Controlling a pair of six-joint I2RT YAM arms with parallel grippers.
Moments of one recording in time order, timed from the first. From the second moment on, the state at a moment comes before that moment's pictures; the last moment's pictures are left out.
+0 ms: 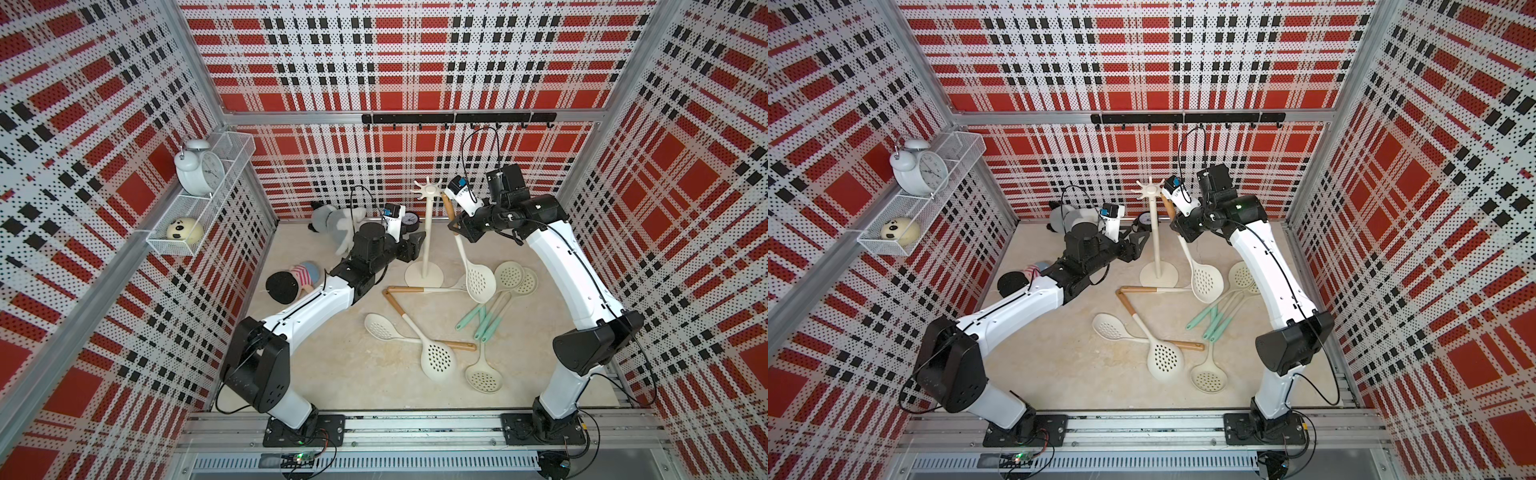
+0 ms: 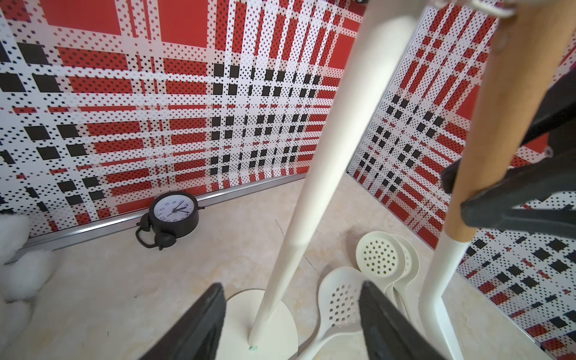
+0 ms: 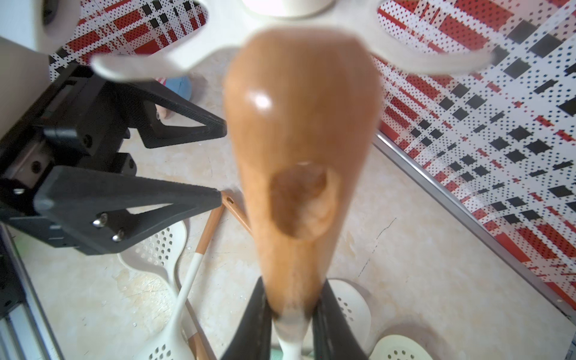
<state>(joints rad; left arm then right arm) -0.54 1.57 1.20 0.20 0.14 -0.23 0.39 1.80 2.16 -1.11 -0.31 -0.33</state>
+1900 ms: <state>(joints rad) -0.61 1.43 1.17 0.27 0.09 -0.30 0.42 1.79 2.09 -1.03 -0.34 -0.20</state>
